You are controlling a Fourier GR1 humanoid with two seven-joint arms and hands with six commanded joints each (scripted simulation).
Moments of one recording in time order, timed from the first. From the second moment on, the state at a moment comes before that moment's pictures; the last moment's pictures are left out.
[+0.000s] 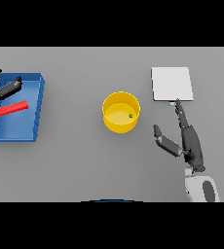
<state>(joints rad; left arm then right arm) -0.61 0.92 -0.67 -1.19 0.27 0.26 0.56 0.08 -0.07 0.12 -1.67 0.26 -0.05 -0.11</state>
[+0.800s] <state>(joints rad) -0.62 0.88 -0.65 -1.16 0.28 0.29 0.49 -0.23 -0.32 0.31 -1.57 0.56 0.14 -0.05</state>
